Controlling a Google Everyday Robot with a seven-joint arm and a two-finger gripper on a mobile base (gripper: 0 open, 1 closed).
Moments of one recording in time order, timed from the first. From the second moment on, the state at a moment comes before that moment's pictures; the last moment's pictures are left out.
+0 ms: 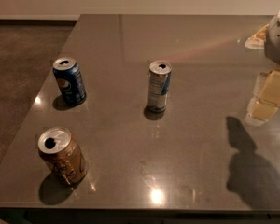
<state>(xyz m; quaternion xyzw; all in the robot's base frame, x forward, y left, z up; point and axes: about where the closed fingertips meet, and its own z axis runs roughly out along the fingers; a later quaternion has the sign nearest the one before) 0.438 -0.216 0.977 -0.60 0.78 -0.04 0.16</state>
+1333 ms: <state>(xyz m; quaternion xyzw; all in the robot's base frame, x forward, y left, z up) 0.469 -0.168 0.957 -0.57 0.79 0.01 0.20</state>
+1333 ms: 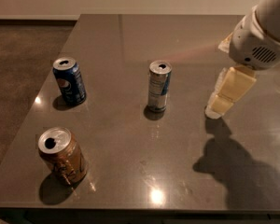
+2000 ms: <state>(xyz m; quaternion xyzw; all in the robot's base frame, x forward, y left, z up) 0.509 -0.109 0.934 -0.53 0.80 0.05 0.26</state>
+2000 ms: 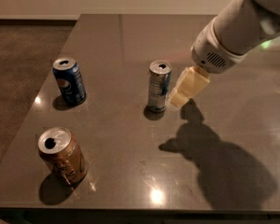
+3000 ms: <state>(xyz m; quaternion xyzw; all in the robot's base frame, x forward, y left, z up) 0.537 -0.065 0.923 -0.50 0.81 0.12 0.30</state>
